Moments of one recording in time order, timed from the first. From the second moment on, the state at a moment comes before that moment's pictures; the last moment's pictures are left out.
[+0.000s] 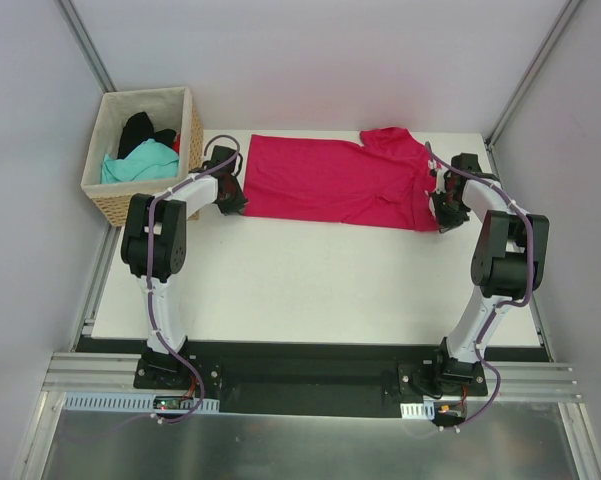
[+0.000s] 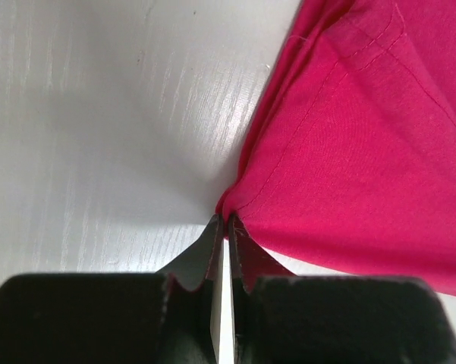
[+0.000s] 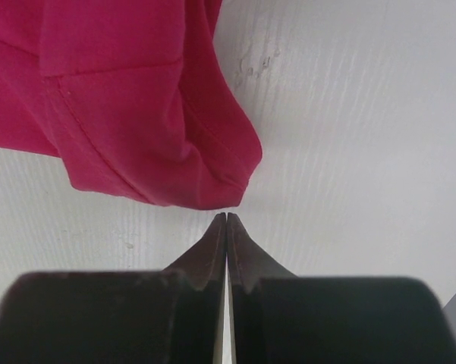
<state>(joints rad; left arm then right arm) -0.19 2.04 1.44 -0.46 -0.02 -0.59 -0.09 1.91 1.38 -0.70 0.00 -0.28</state>
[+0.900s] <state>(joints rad) -0.18 2.04 1.44 -0.46 -0.05 -0.58 -0.08 1.83 1.31 -0.66 -0.08 -0.32</state>
